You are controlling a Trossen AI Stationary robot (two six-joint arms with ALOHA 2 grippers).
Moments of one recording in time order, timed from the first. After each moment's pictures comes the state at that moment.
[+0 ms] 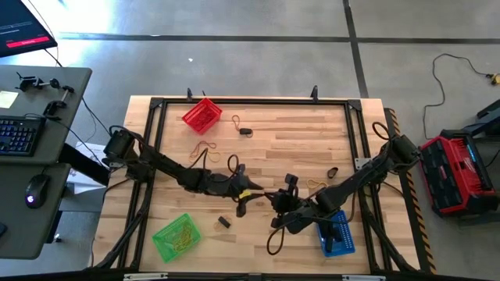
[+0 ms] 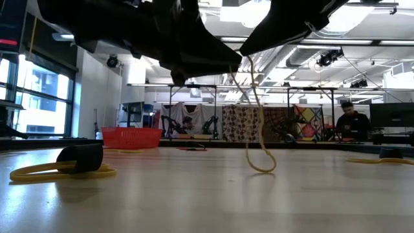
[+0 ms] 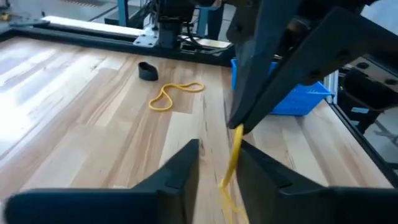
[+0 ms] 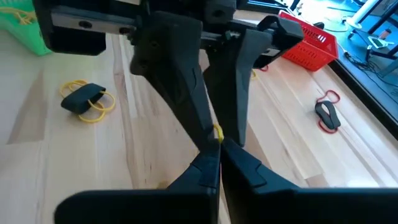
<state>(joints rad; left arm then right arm) -0.28 1.78 0.81 0.69 -0.27 -0.22 0.55 1.70 1.10 -0.23 0.81 0.38</state>
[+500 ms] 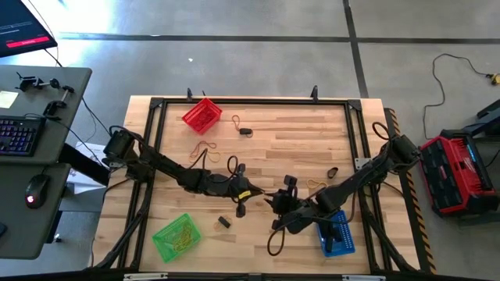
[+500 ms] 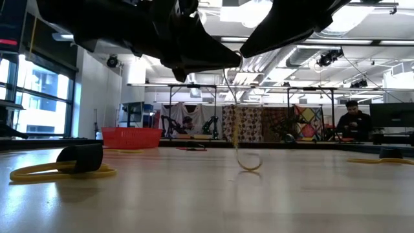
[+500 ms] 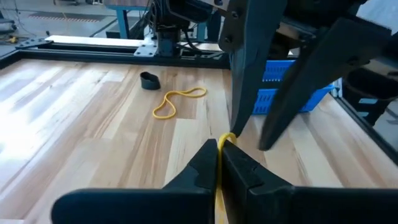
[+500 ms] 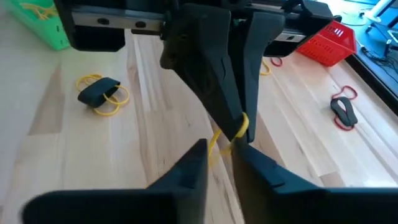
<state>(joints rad) -0.28 1.78 0.81 0.71 -0.28 -0.12 0.55 1.70 1.10 -0.23 0.76 0.39</state>
